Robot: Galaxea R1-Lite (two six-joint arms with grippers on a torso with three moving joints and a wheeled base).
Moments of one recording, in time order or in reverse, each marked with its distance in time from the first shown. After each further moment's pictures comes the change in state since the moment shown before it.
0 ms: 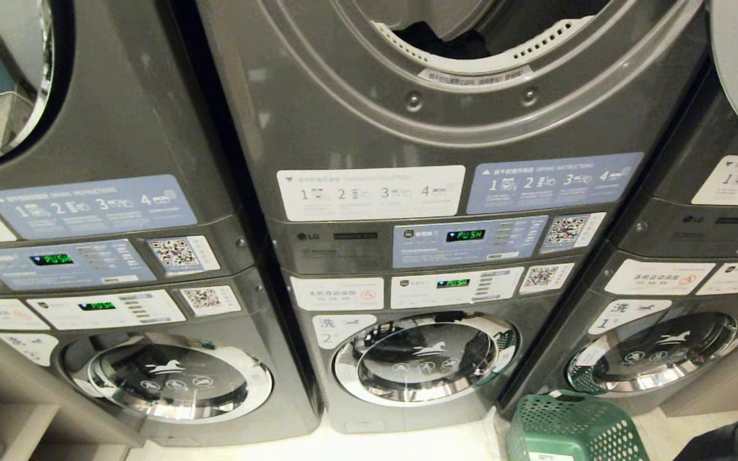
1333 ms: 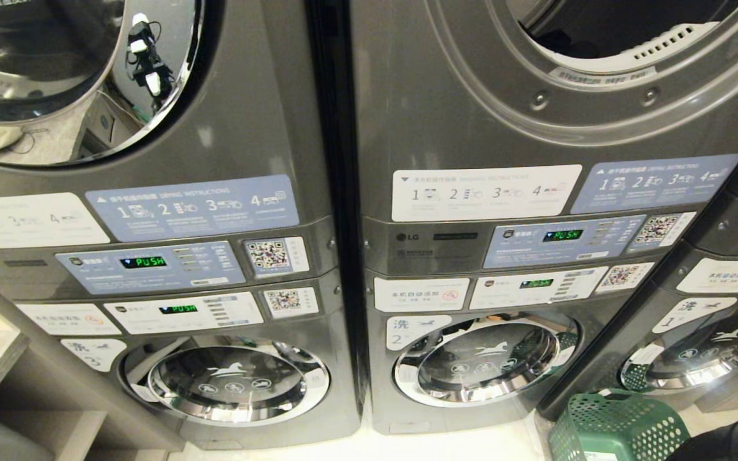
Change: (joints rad) left arm 0.000 0.000 0.002 -0.006 0.000 -0.008; right arm 0.001 0.000 0.000 0.000 0.002 -0.014
